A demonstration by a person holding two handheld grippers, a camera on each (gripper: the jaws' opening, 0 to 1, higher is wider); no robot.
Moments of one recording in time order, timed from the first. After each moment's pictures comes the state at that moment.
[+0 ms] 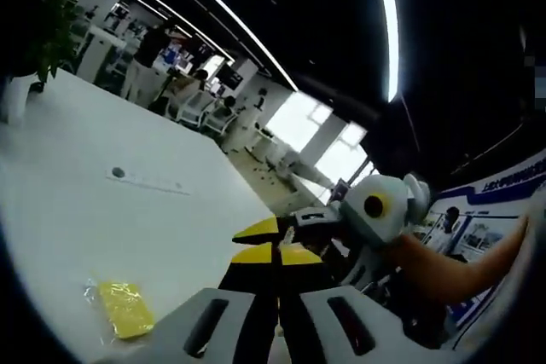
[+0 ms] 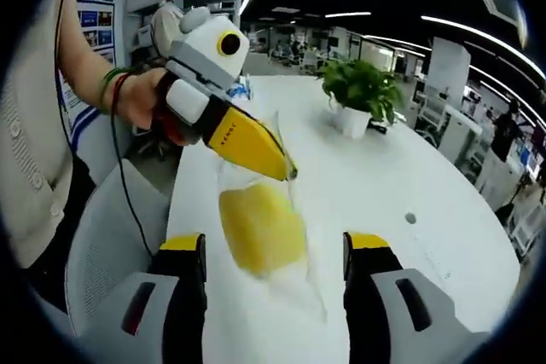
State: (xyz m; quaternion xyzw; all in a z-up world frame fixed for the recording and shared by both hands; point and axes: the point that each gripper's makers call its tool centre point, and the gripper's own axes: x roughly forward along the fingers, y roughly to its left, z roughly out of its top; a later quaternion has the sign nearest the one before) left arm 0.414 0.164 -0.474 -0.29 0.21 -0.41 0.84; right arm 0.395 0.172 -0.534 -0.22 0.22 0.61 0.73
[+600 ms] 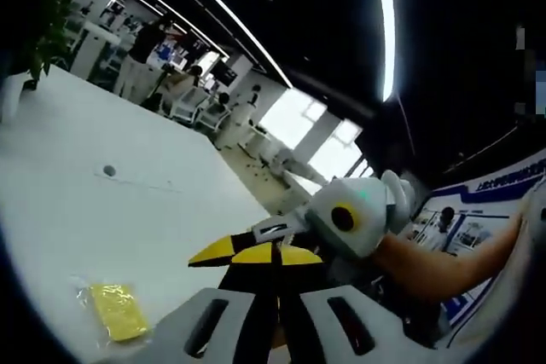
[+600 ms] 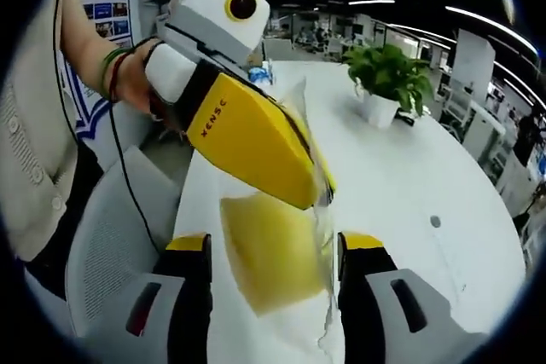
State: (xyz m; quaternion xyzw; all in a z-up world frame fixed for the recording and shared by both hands) left arm 0.415 0.157 -0.471 -0.29 0.21 -0.42 0.83; right arm 0.393 0.190 -0.560 -0.24 0.25 0.65 0.68
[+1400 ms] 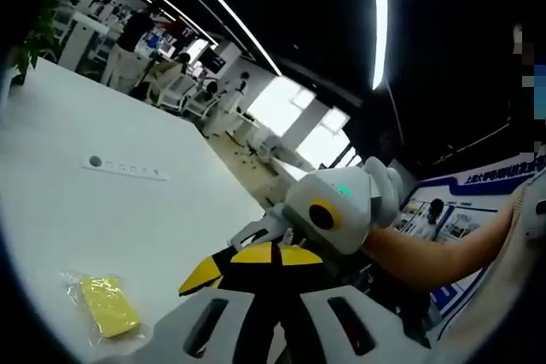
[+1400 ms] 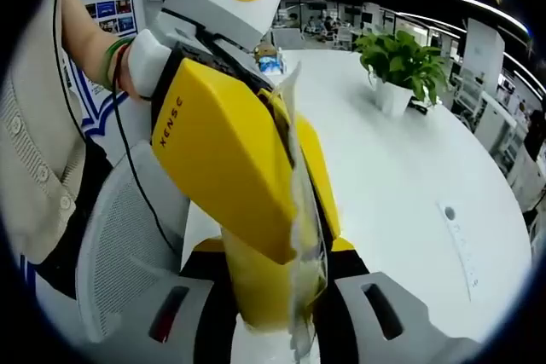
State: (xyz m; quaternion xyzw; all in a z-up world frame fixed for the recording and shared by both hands) left arm 0.401 0.144 -0.473 -0.28 0.23 -0.46 0.81; right arm 0.378 0.188 -0.569 -0.23 0.29 0.66 0.66
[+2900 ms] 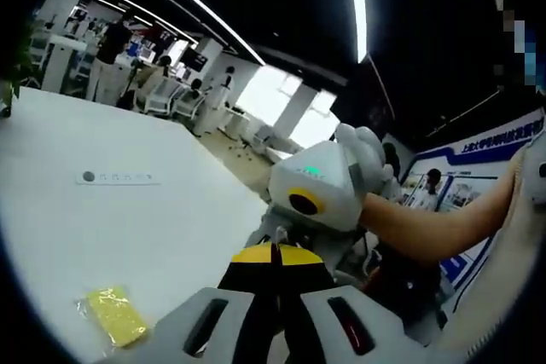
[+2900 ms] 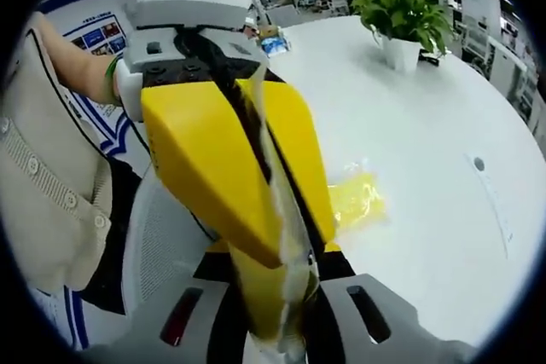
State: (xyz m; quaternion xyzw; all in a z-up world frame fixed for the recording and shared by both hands) left arm 0.388 0.134 -0.477 -0.22 0.22 -0.48 0.82; right arm 0.348 0.172 -0.574 -0.18 0.39 0.66 0.62
